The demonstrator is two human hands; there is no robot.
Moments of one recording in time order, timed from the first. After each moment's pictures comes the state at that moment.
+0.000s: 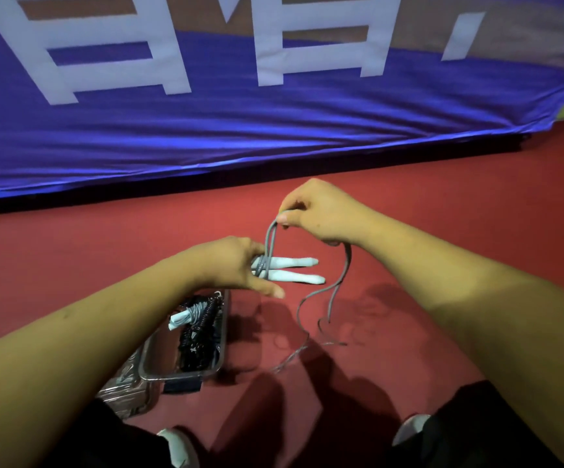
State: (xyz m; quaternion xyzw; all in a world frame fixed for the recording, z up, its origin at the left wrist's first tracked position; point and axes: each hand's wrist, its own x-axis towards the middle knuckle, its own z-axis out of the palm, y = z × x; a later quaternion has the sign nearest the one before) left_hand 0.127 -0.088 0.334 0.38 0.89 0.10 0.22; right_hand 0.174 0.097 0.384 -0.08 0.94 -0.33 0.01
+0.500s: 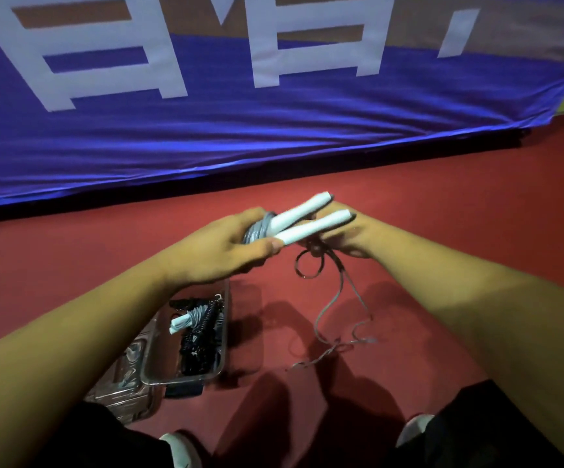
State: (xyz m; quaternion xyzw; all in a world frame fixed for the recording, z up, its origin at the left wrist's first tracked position) left_hand 0.149 -0.094 0.370 0.39 0.80 0.41 0.21; right_hand 0.173 0.121 0.346 -0.05 0.86 -0.50 0.09
